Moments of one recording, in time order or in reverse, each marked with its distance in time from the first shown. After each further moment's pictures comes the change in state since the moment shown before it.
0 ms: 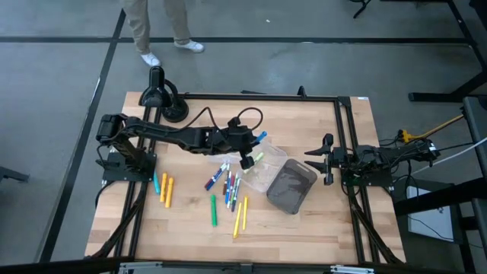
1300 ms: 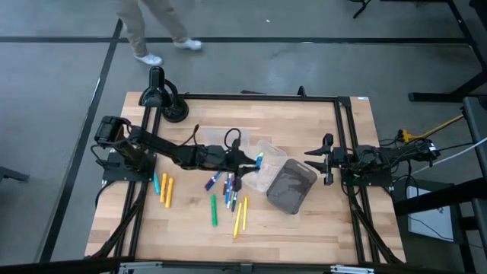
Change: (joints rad) left arm -0.117 -0.004 -0.343 0.648 0.200 -0.003; right arm 0.000 0.000 0.000 0.000 0.000 0.001
